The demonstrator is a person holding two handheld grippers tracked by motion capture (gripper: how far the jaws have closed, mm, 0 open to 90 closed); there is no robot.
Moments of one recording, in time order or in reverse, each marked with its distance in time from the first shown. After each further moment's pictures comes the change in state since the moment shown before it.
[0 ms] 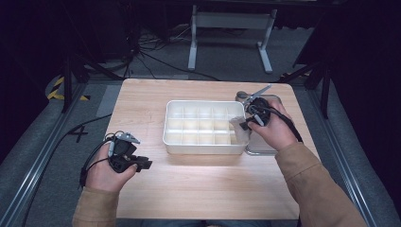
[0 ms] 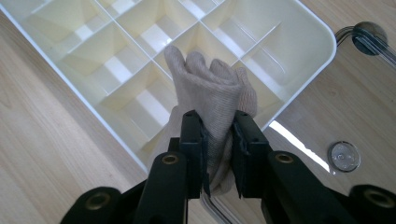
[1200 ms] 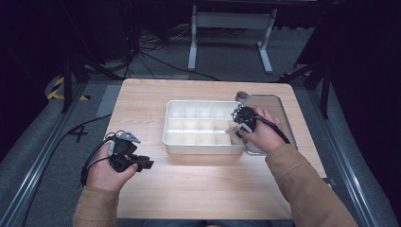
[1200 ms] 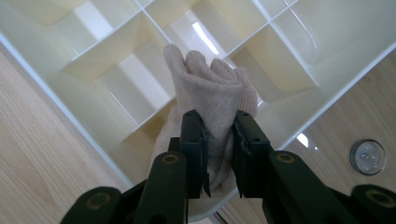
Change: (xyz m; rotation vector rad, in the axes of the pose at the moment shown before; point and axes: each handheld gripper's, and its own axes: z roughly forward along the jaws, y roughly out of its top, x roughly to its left) left arm 0.001 0.002 0.001 -0.009 -0.031 0.005; right arm 0.011 0.001 0.047 0.161 -0.023 -0.088
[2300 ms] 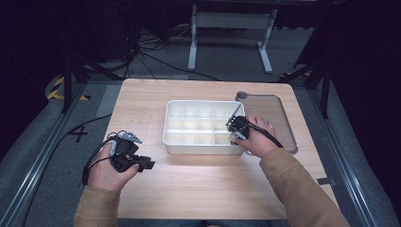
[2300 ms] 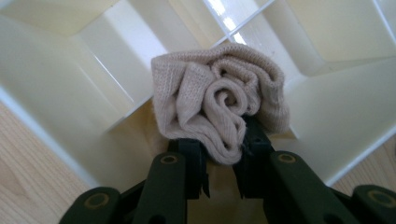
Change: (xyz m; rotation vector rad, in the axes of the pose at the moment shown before) left arm -0.002 0.002 0.002 0.010 -0.007 0.009; right arm 0.010 -0.003 0.037 0.146 0.004 -0.032
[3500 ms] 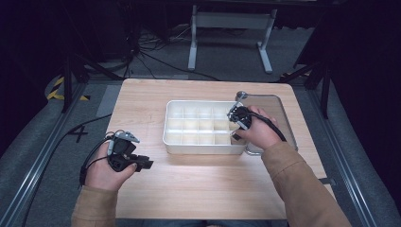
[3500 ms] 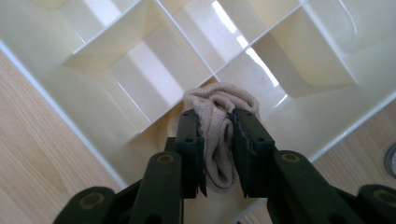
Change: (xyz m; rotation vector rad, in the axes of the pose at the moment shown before) left arm 0.003 -0.001 -0.004 -0.011 -0.004 -0.001; right arm -0.016 0.010 -0.024 -0.050 0.088 0.035
